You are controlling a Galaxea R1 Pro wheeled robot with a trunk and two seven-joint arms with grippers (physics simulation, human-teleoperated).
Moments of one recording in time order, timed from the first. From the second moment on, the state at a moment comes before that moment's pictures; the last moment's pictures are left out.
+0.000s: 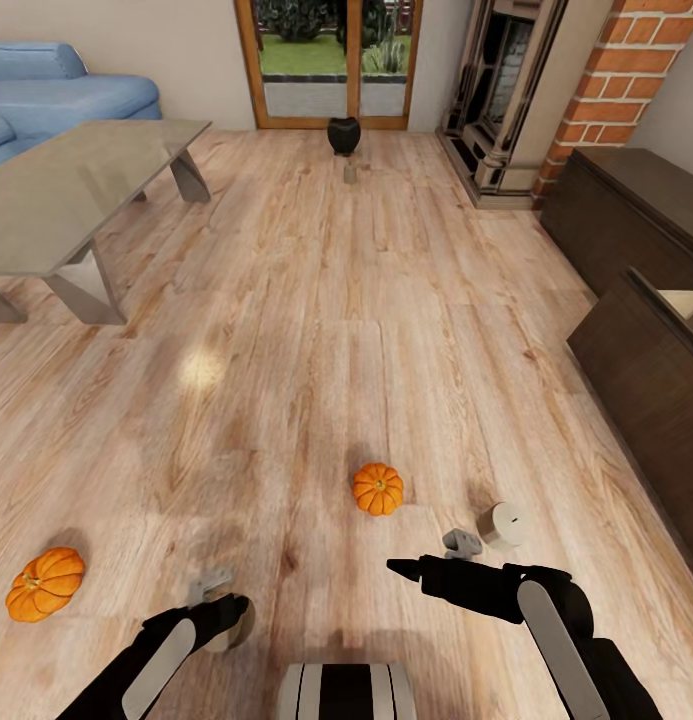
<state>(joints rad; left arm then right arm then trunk) -0.38 0.17 -0.34 -0.88 0.84 0.42 0.32 -0.24 -0.08 0.08 -1.54 -0.67 1.03 0.14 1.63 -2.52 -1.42</state>
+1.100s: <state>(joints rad) -0.38 0.17 -0.34 -0.85 0.84 0.38 0.32 -0.24 -0.08 0.08 -1.54 -0.67 1.03 0.14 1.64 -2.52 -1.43</state>
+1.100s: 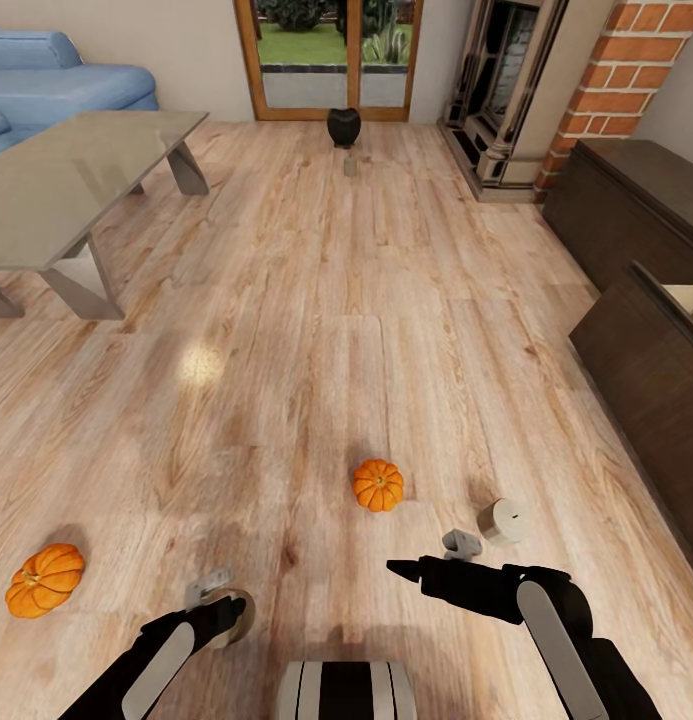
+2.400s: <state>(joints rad) -0.38 0.17 -0.34 -0.85 0.85 0.37 0.33 -0.24 -0.08 0.08 -1.54 -0.67 1.03 0.14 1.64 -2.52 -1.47</state>
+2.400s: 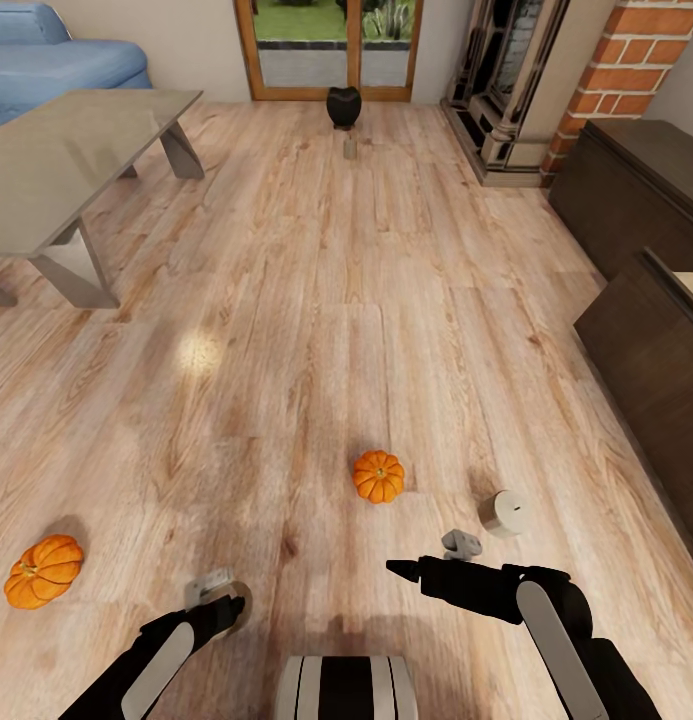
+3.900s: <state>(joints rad) -0.37 0.19 -0.19 -1.19 0.85 0.73 0.47 -0.24 -0.08 0.07 -1.53 -0.65 1.04 -0.01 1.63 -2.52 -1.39</state>
